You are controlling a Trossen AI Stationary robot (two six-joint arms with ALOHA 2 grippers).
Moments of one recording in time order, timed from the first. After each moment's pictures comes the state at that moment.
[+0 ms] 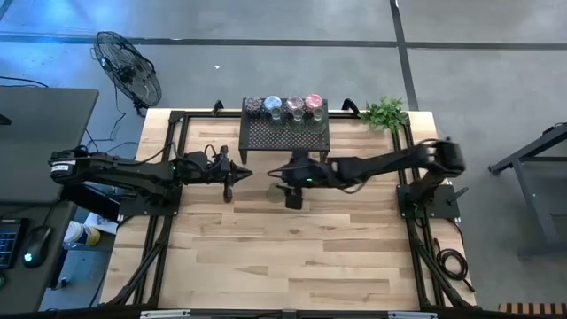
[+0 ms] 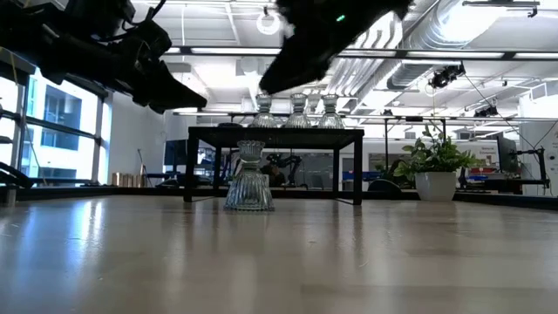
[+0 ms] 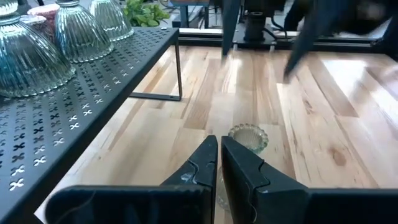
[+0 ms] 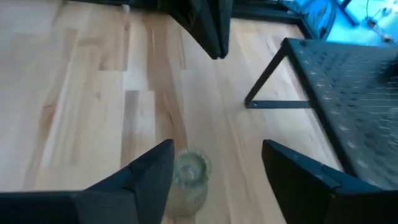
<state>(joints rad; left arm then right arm) 0.13 0.96 0.29 0.46 -0.04 0.01 0.03 1.73 1.22 -0.10 0.23 -0.04</state>
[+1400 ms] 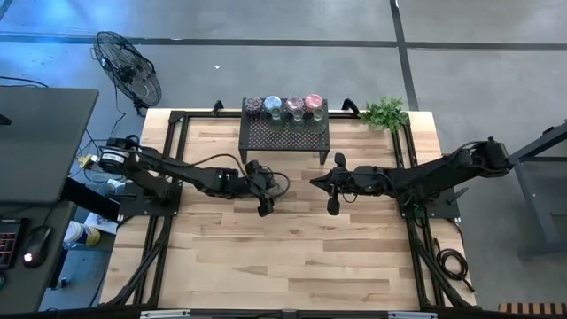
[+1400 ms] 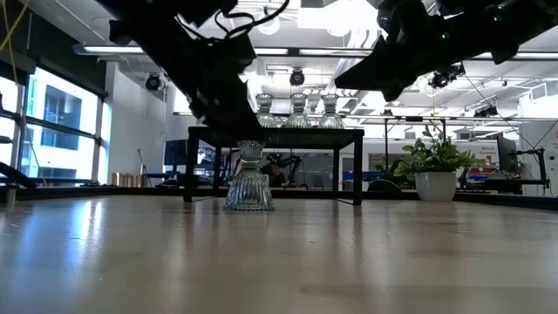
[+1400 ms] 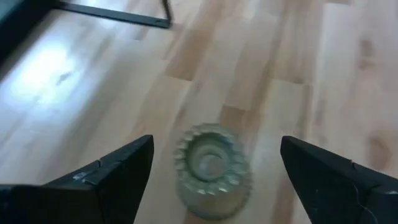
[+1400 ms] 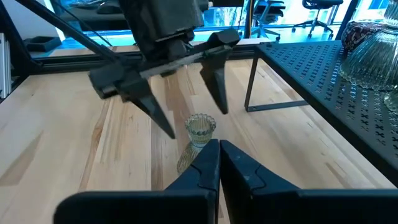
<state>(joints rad) -0.09 1.54 0.87 -0.05 -0.38 -0.24 0.08 1.25 0.50 0.49 0.25 0.09</state>
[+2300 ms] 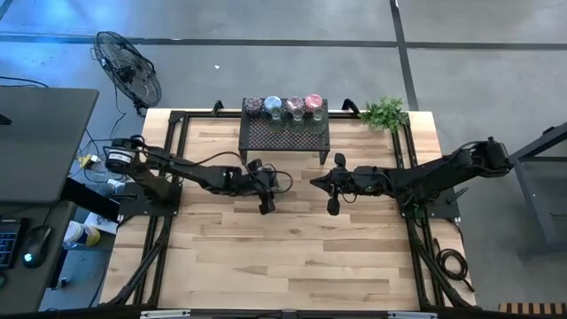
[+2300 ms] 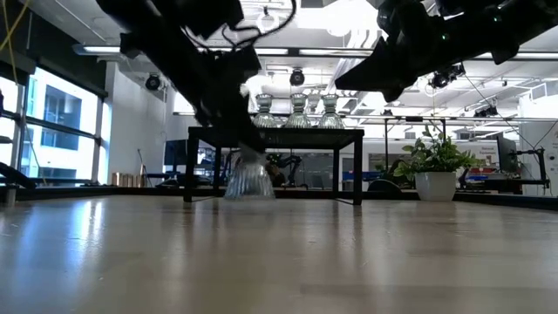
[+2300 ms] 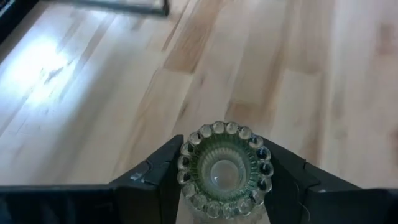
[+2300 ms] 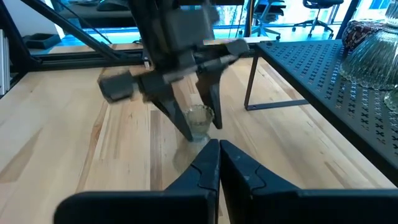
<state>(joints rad) -0.05 1.60 0.87 -0.01 -0.34 -0.19 0.08 1.26 0.50 0.48 0.25 0.08</state>
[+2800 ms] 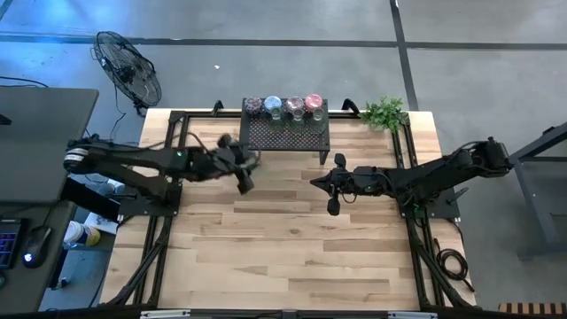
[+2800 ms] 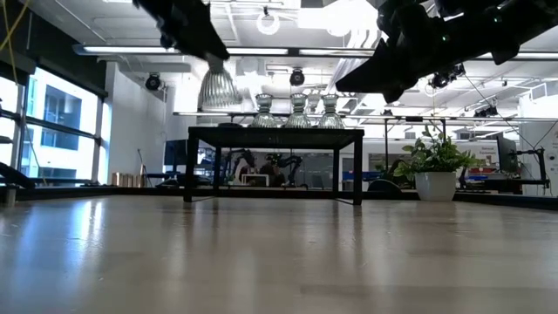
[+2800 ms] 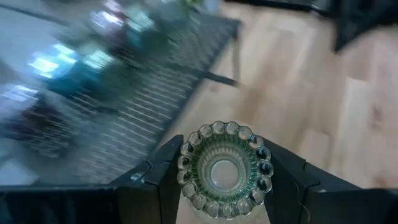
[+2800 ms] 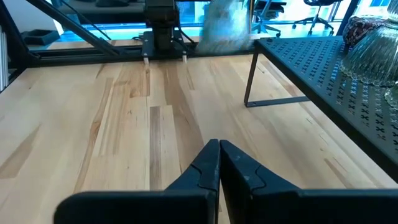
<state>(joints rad) -0.04 1.16 0.96 -0.39 -0.51 -0.22 0.08 1.26 0.50 0.47 0.25 0.08</state>
